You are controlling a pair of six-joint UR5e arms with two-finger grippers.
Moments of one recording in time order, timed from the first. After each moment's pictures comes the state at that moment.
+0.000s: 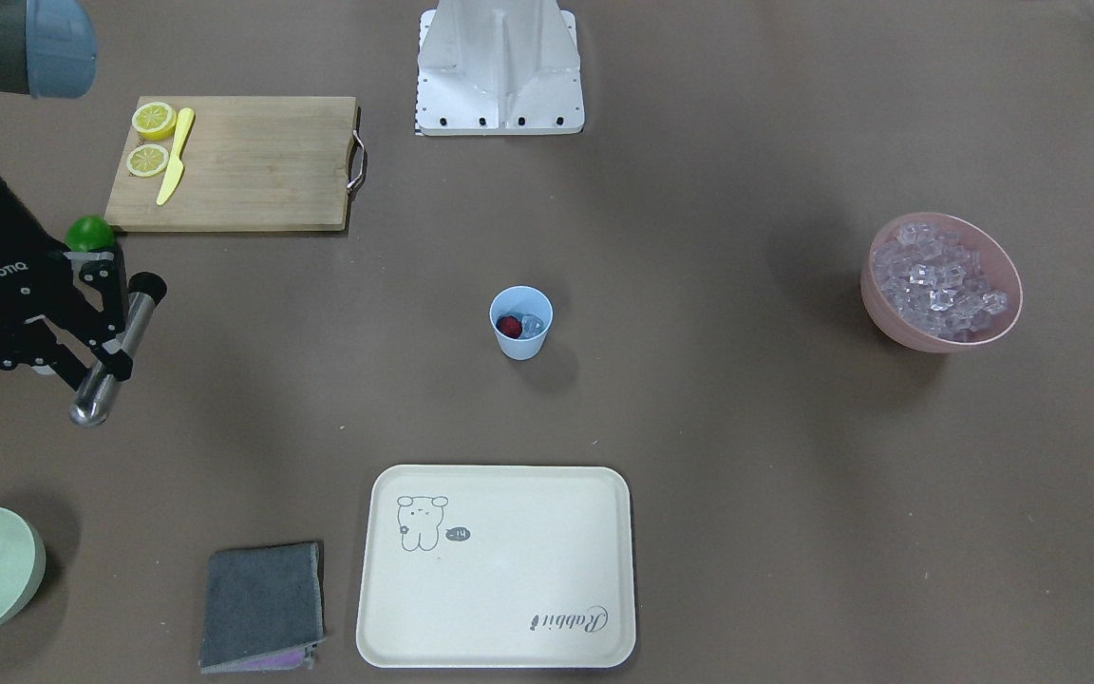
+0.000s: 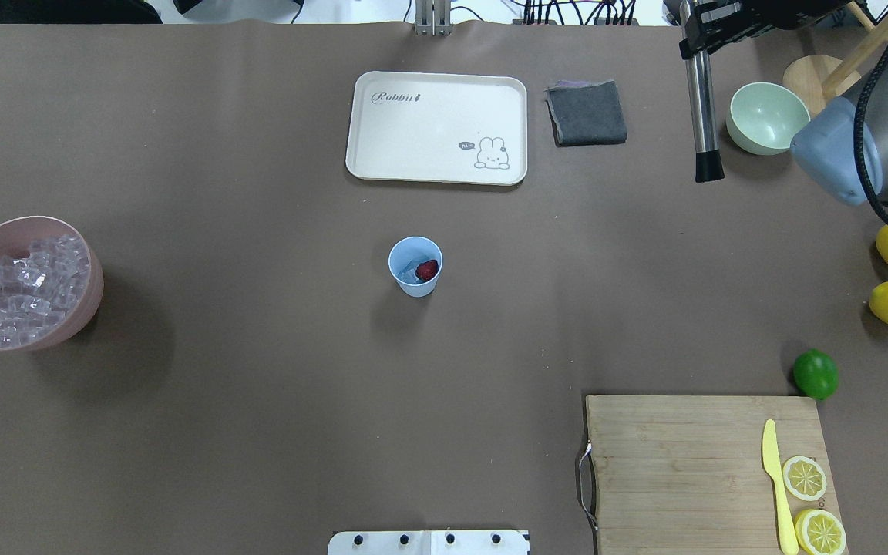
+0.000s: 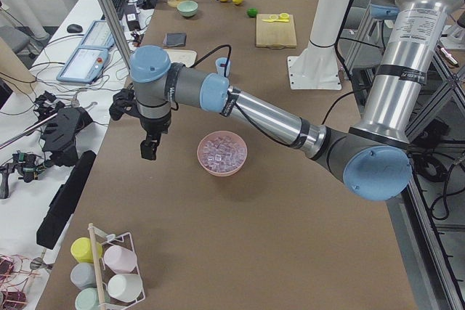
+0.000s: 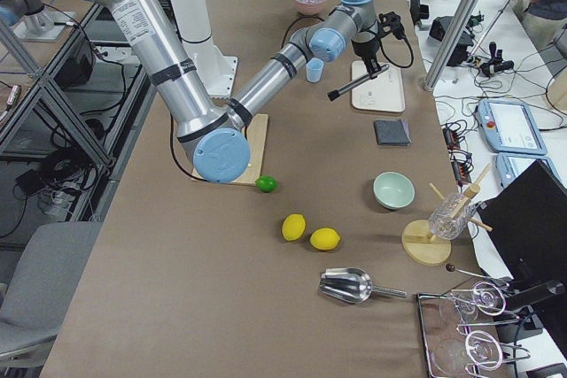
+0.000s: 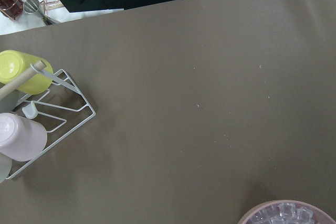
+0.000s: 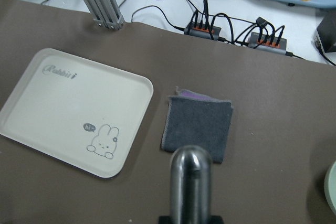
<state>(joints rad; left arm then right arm) -1.63 -1.83 -1.72 -1.38 -2.38 0.05 1.12 -1.06 1.85 -1.40 2.13 0.64</state>
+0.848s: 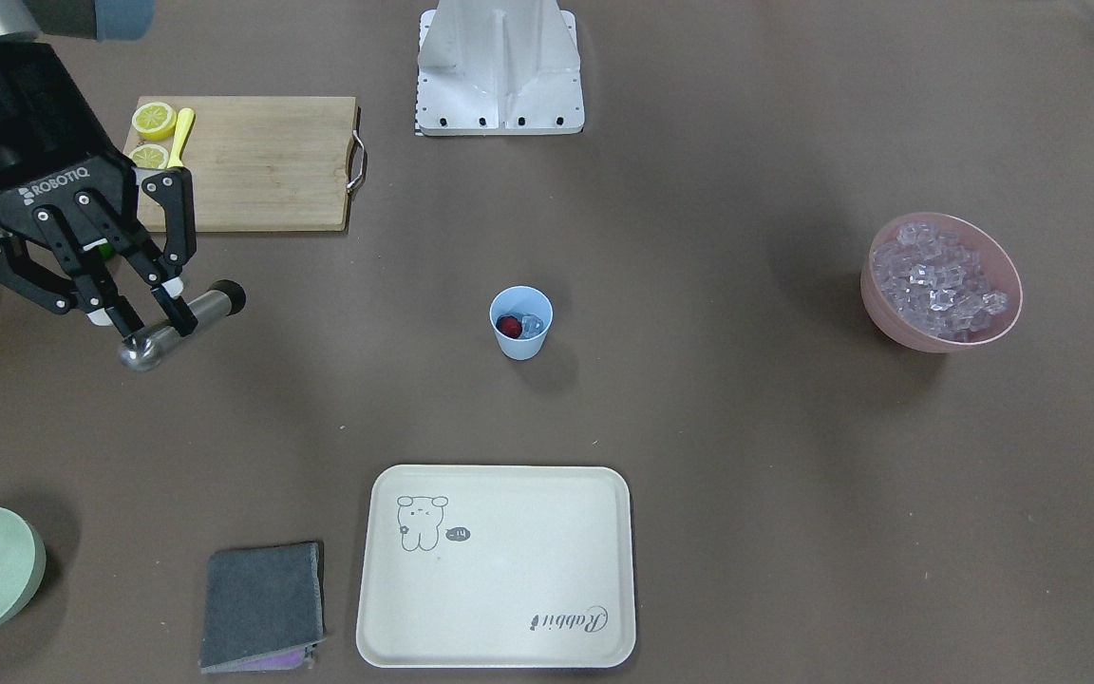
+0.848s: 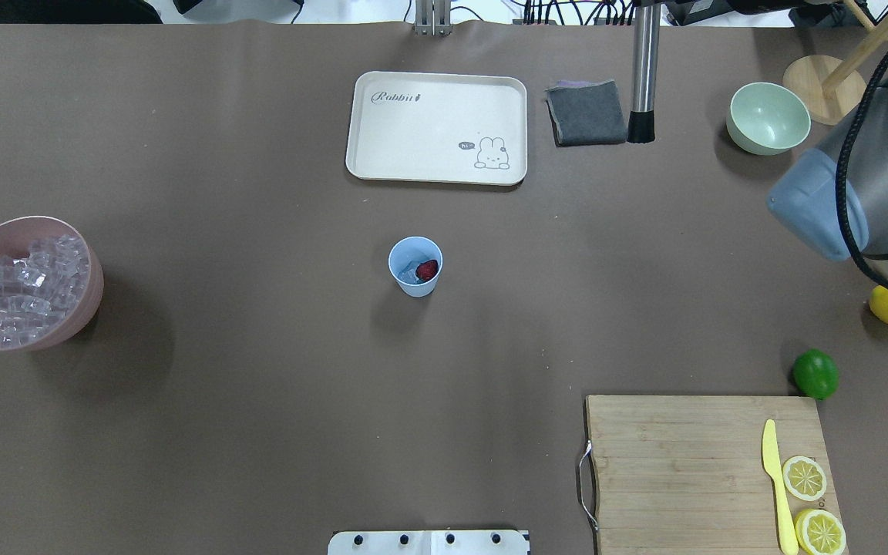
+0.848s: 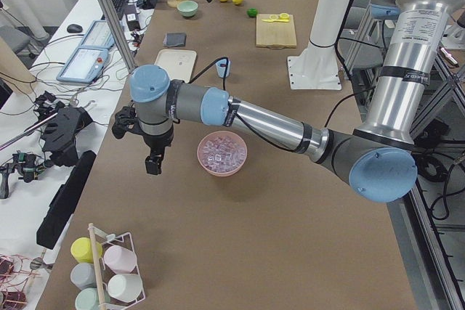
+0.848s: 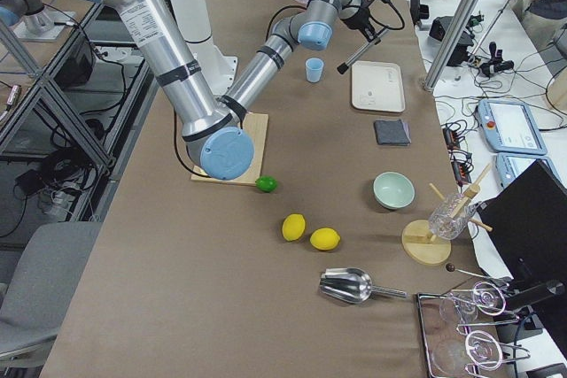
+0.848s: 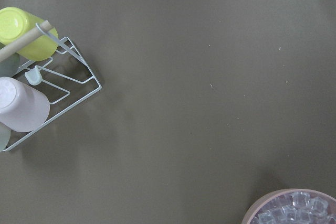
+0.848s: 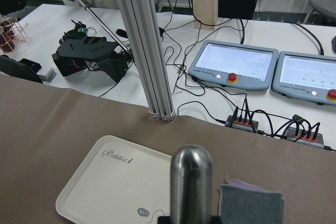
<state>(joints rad) -1.64 -1.80 -1.68 -1.39 -2.38 0.05 1.01 -1.06 1.96 -1.18 1.86 0.78</state>
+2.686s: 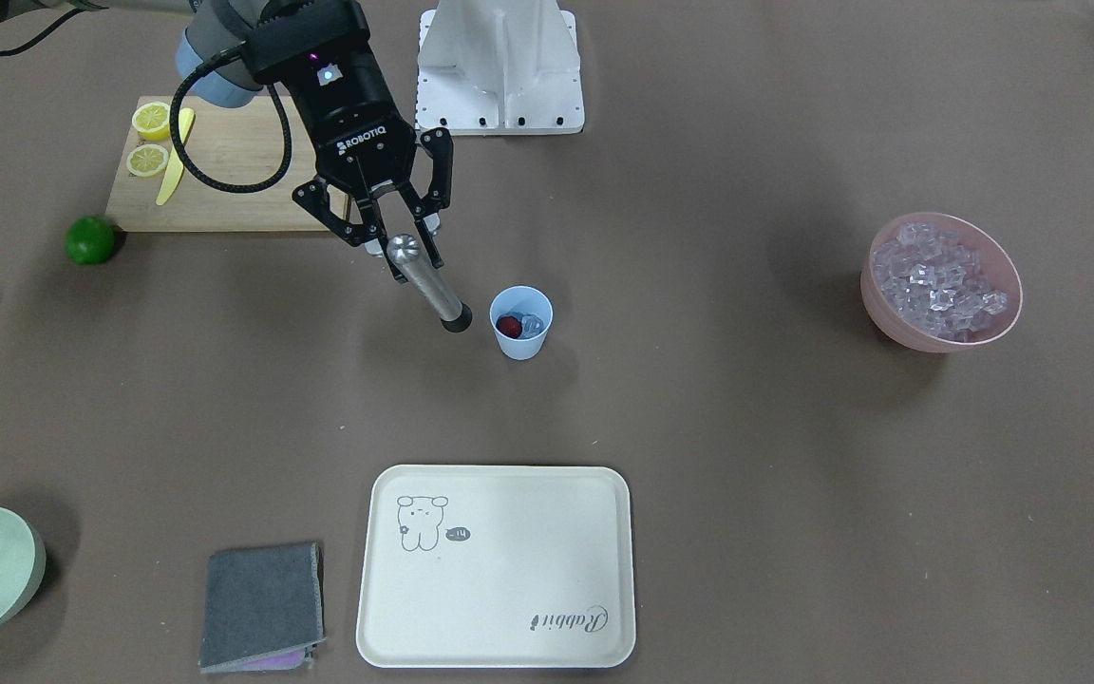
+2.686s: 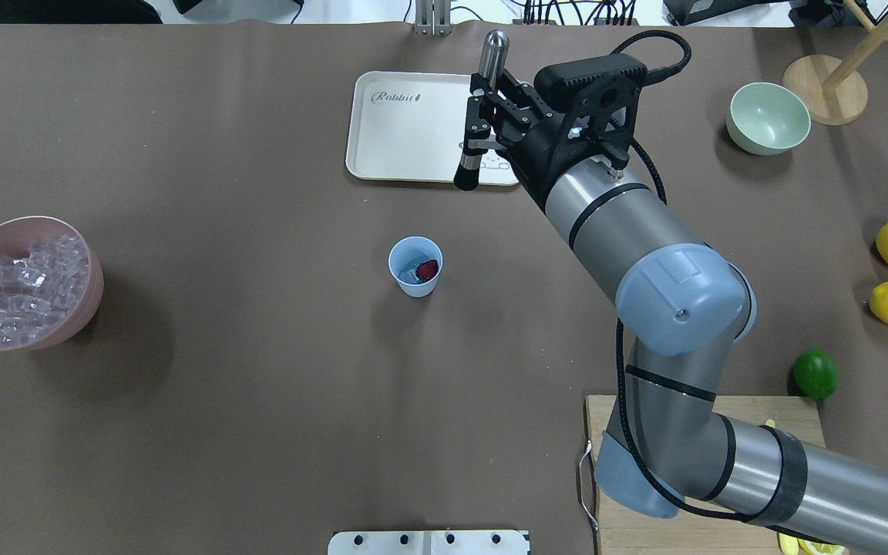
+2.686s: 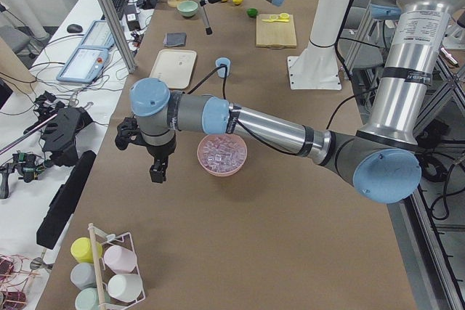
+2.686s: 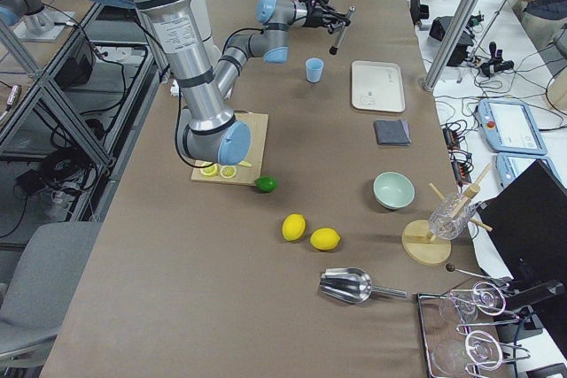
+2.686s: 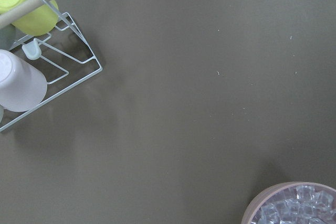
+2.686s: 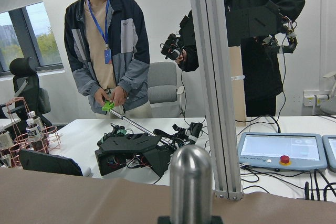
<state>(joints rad) -1.64 -1.79 -1.65 -1.39 -2.42 0.05 0.46 -1.05 1.86 -0.76 0.95 0.84</state>
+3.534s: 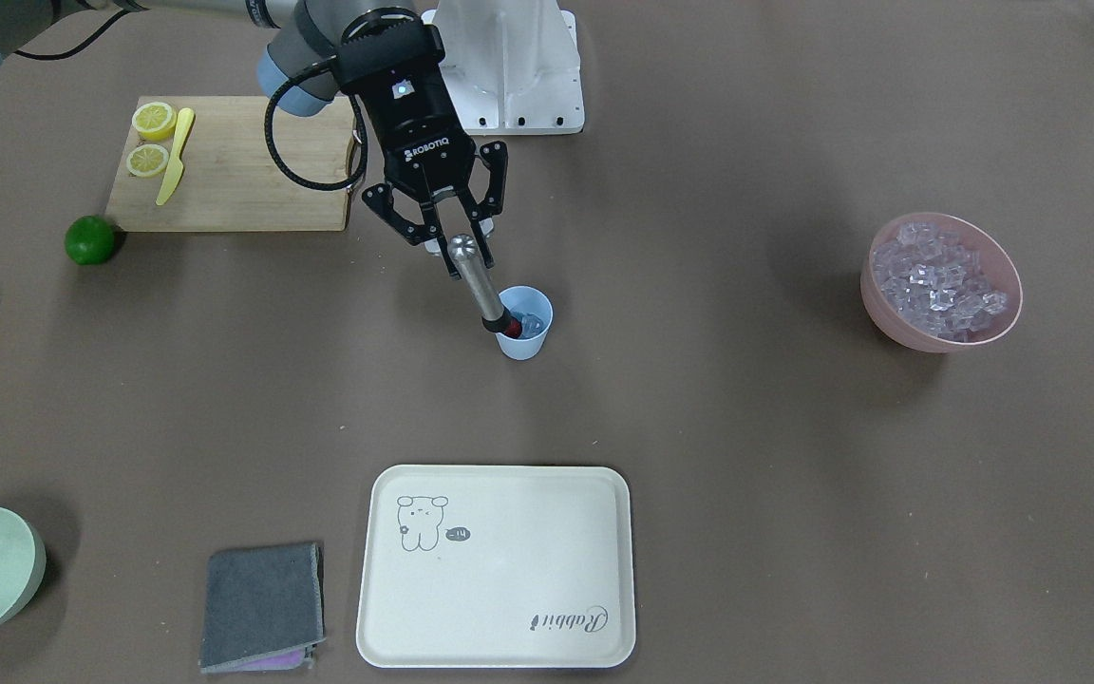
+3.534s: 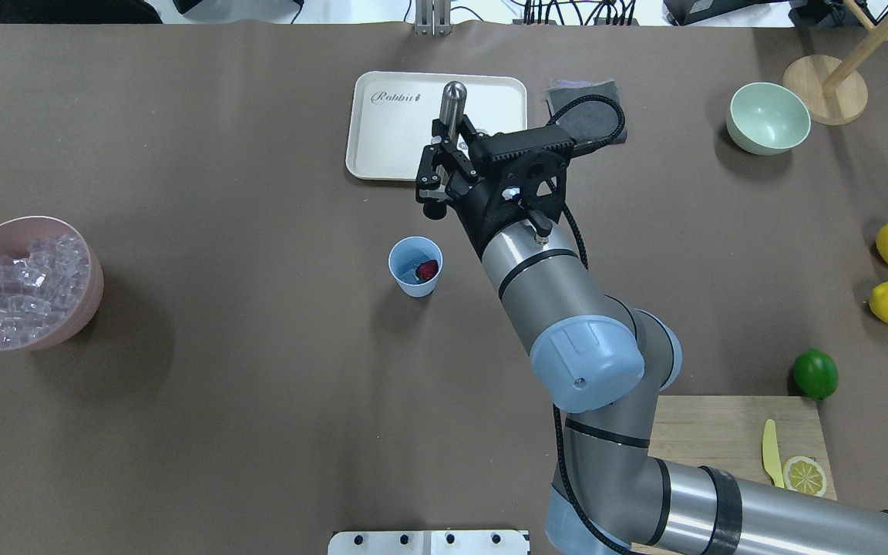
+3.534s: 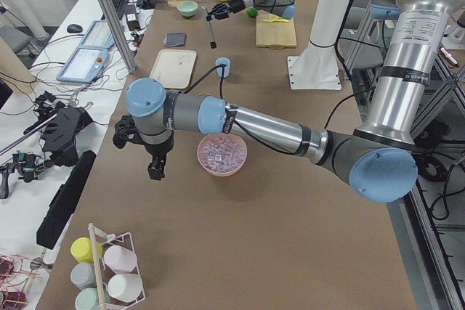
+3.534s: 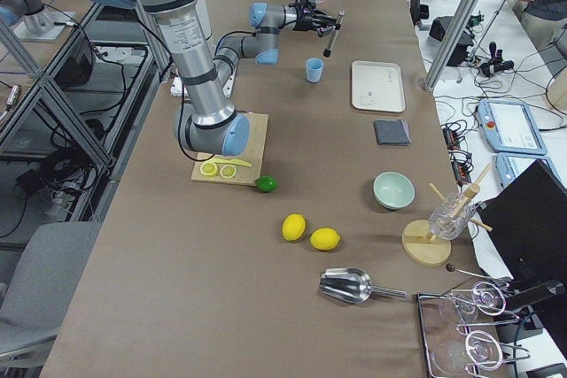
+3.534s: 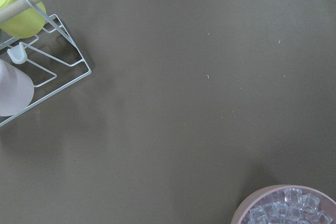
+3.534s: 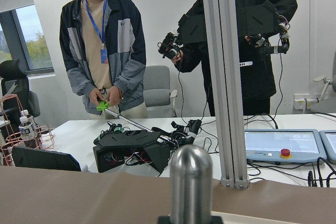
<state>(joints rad) -1.64 -1.80 -1.63 -1.39 -2.45 0.05 0.35 -0.99 1.75 -0.73 0.77 0.84</state>
